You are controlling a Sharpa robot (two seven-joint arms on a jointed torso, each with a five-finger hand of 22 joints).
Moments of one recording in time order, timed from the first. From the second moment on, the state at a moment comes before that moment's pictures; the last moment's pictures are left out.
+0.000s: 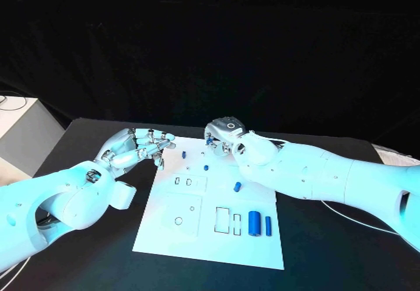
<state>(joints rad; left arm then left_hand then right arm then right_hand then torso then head) 1.20 -1.01 -0.02 1.71 -0.24 -0.23 0.40 1.35 -0.18 0.54 0.15 0.20 0.89 0.20 0.25 0.24 1.17 0.13 0.09 0.11 1.17 0.04 0.89 0.65 0.18 1.11 0.13 0.86 0.51 1.26 -0.42 -0.13 1.10 -1.79 -0.53 -0.22 1.31 -0.17 0.66 -0.05 0.15 1.11 0.14 0.19 0.25 1.23 0.08 0.06 0.07 1.46 -0.01 1.31 1.05 0.10 1.42 0.09 1.29 1.16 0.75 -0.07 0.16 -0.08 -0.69</state>
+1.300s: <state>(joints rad) 1.20 -1.00 -0.02 1.71 -0.24 -0.23 0.40 1.35 -0.18 0.54 0.15 0.20 0.89 0.20 0.25 0.24 1.17 0.13 0.09 0.11 1.17 0.04 0.89 0.64 0.18 1.10 0.13 0.86 0.51 1.26 -0.39 -0.14 1.06 -1.80 -0.51 -0.21 1.30 -0.18 0.66 -0.05 0.14 1.11 0.15 0.19 0.26 1.23 0.08 0.06 0.07 1.46 -0.01 1.31 1.04 0.10 1.42 0.09 1.29 1.15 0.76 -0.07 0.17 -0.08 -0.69</state>
